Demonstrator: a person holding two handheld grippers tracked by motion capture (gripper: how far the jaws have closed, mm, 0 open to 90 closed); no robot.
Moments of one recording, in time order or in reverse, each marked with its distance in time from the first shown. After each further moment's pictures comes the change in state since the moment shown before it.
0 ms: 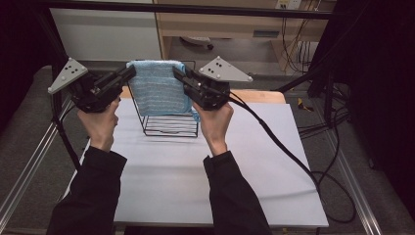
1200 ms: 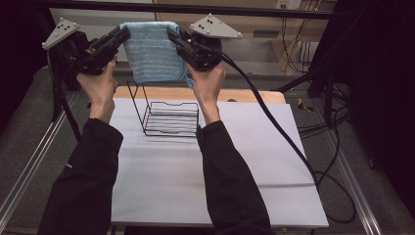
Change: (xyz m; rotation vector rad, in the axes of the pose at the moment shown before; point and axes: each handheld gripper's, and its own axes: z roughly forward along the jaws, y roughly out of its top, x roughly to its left) left arm 0.036 0.045 0.046 -0.071 0.052 -0.029; right arm -0.037 0.042 0.057 -0.031 -0.046 -0.049
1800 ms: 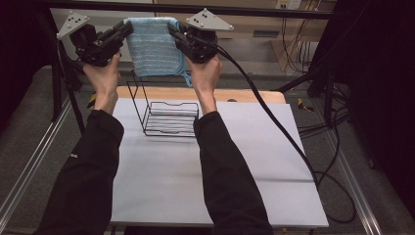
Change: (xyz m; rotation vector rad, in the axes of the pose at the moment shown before) left arm 0.020 -0.012 0.028 0.028 0.030 0.026; right arm -0.017 -0.013 0.029 0.030 -0.037 -0.032
